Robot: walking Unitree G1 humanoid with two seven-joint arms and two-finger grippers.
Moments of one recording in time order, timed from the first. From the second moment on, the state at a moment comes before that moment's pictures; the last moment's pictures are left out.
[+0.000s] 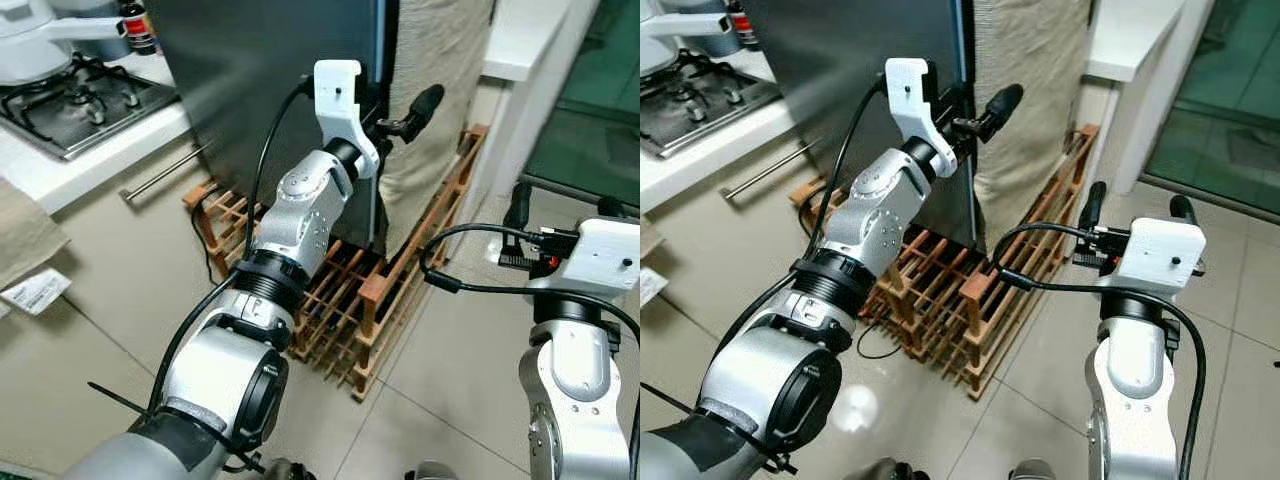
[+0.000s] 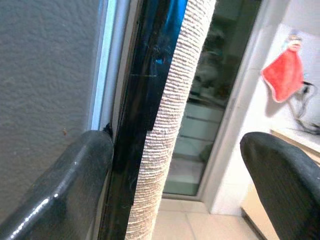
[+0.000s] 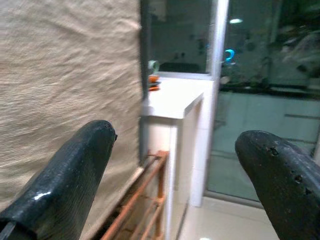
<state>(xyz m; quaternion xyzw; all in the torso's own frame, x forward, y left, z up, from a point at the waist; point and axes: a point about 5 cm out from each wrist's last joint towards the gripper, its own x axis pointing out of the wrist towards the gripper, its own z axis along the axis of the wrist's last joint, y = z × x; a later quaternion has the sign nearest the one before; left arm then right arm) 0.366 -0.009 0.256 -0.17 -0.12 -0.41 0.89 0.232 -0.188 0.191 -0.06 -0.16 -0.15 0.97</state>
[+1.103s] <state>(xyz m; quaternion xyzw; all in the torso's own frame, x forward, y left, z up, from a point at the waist) 0.319 0.073 0.231 -0.17 -0.09 -0.37 0.91 0.215 -0.209 0.168 -0.04 -0.10 -0.19 0.98</state>
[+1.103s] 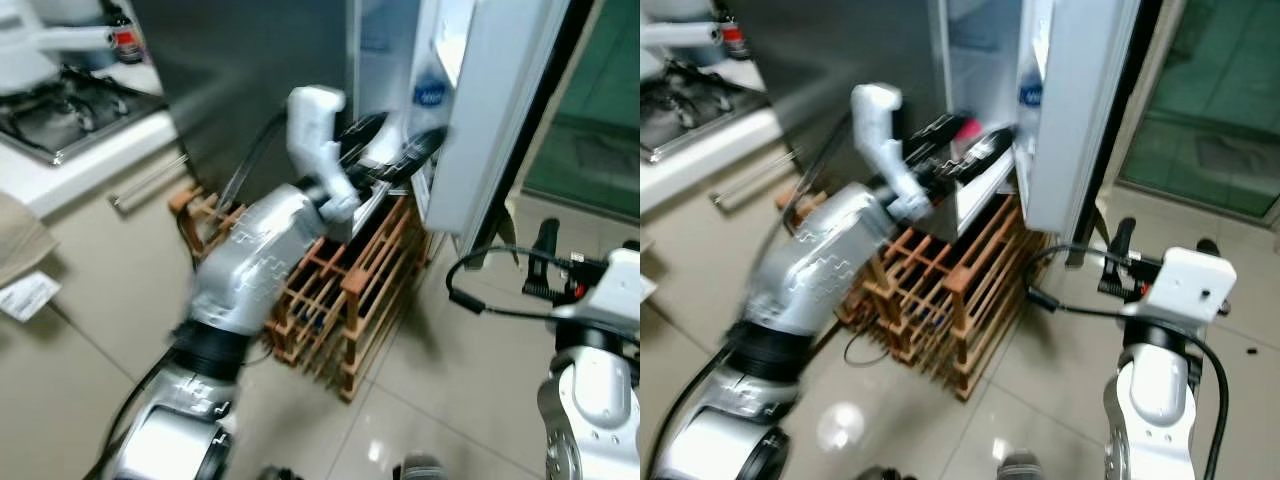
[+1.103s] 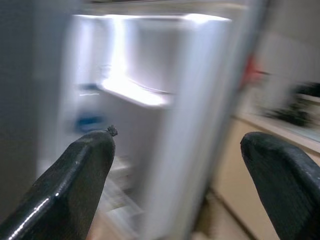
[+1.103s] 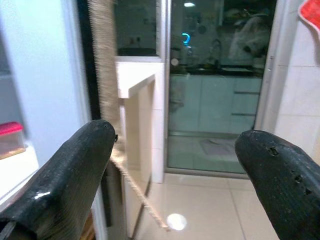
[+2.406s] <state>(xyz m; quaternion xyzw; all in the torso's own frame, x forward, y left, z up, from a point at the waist) 0.337 0.152 0.207 -0.09 -0.09 0.03 0.99 0.308 -0.152 0.180 0.00 -0.13 0.01 0.99</state>
